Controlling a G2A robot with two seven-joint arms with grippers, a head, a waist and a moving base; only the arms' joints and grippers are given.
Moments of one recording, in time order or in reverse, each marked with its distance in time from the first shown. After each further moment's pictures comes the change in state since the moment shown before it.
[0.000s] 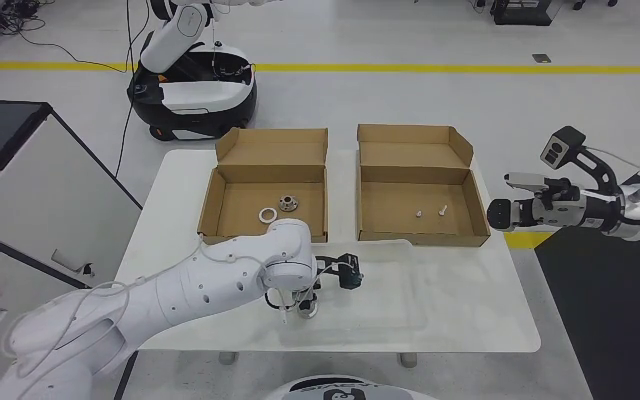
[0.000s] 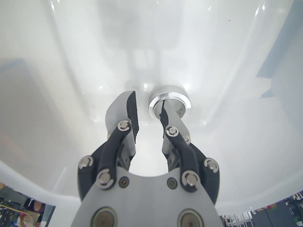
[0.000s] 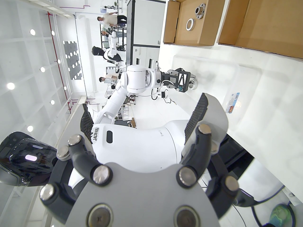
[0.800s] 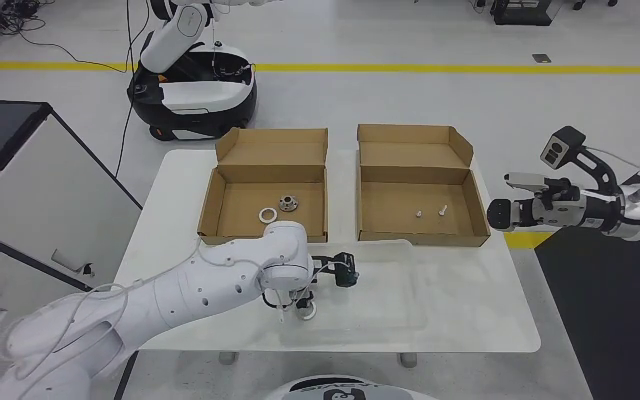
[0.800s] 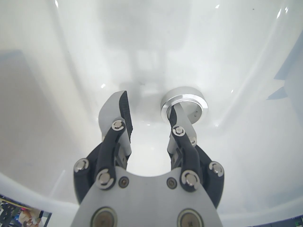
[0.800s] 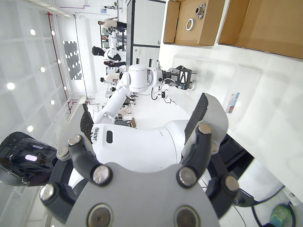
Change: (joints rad) left arm 0.020 0.011 -0.006 0.014 0.062 -0.013 0.040; right arm 0.000 0.000 0.000 0.000 0.000 0.000 0.000
